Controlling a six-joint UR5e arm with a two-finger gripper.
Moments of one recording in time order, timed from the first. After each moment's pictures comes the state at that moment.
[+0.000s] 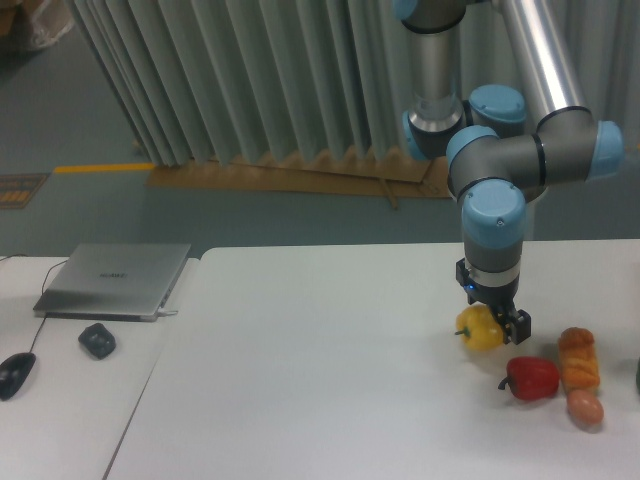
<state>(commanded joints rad) 2.32 -1.89 -1.60 -1.41 1.59 1.10</state>
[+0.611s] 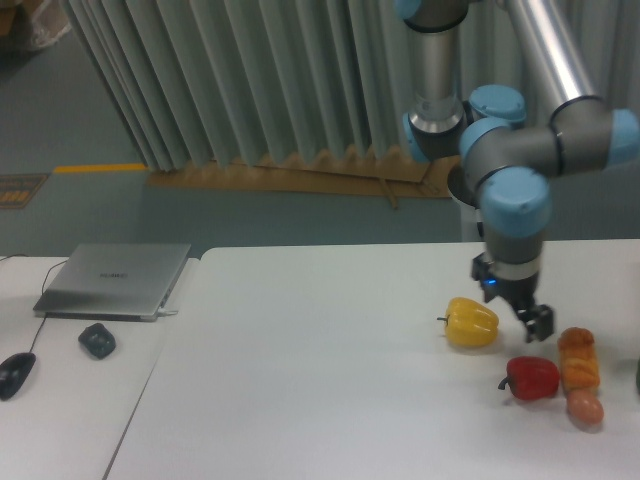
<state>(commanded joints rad) 2.56 -1.81 -1.53 -1.24 1.54 1.09</state>
